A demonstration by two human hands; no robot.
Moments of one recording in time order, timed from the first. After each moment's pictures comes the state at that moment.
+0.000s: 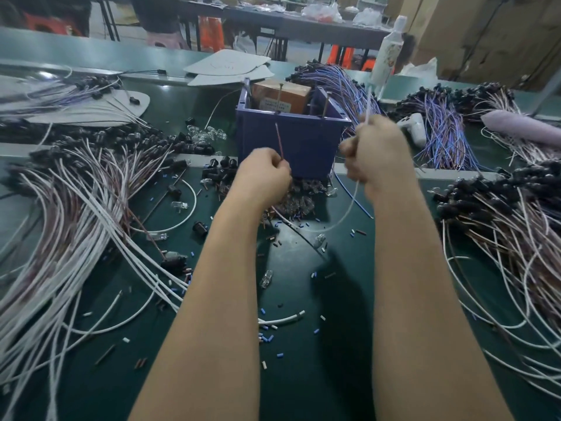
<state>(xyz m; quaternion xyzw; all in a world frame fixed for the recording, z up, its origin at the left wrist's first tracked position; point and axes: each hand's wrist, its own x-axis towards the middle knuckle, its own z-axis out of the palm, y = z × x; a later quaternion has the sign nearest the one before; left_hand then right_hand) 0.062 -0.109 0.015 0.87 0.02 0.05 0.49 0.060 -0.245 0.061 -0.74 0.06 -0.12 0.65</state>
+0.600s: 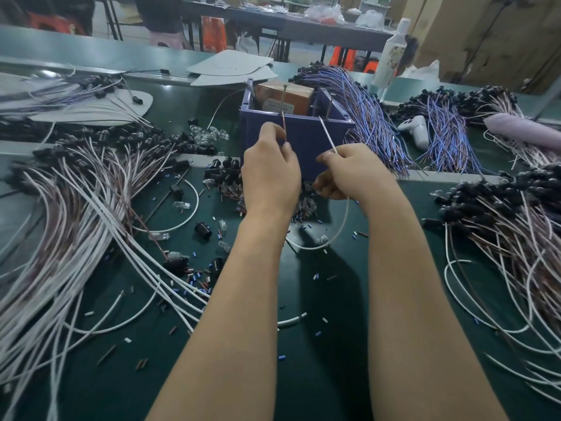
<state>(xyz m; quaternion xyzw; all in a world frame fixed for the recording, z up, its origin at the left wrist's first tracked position) 0.056 -0.129 0.016 0.83 0.05 0.29 0.48 0.068 -0.236 0.040 -0.88 0.02 0.00 0.48</state>
